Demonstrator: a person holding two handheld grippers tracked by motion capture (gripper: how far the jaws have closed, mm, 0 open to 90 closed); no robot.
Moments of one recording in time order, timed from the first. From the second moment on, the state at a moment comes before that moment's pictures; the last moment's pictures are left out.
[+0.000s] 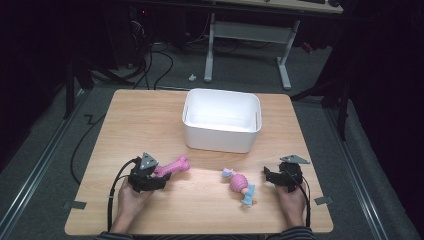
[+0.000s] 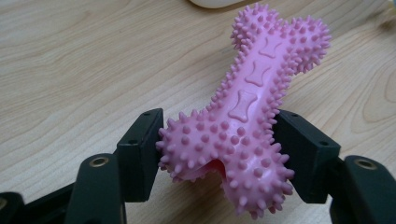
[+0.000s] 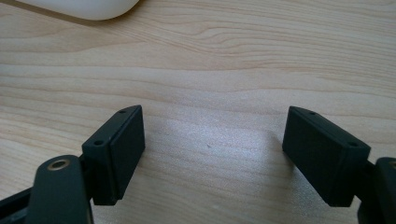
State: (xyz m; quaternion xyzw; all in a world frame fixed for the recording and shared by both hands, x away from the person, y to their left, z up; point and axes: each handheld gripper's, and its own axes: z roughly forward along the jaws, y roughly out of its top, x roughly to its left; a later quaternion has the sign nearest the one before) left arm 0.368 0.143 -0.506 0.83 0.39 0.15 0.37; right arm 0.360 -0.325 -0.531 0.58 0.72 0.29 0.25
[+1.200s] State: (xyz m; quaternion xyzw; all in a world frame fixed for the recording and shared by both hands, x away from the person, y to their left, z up) left arm 0.392 0.129 -0.431 0.83 0.35 0.11 0.42; right arm 0.360 -0.325 -0.531 0.58 0.72 0.29 0.25
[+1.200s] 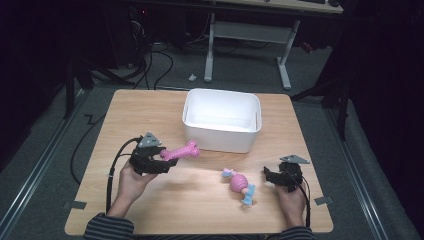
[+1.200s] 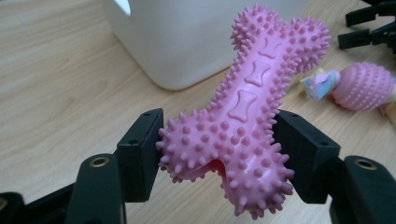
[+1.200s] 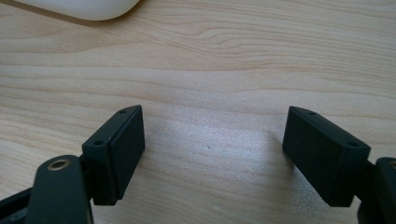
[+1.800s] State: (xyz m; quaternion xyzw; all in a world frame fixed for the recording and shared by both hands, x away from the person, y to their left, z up) left arm 0.411 0.114 -0.388 0.84 0.31 0.08 0.44; right arm 0.360 -0.325 -0.531 0.58 0.72 0.29 0.25
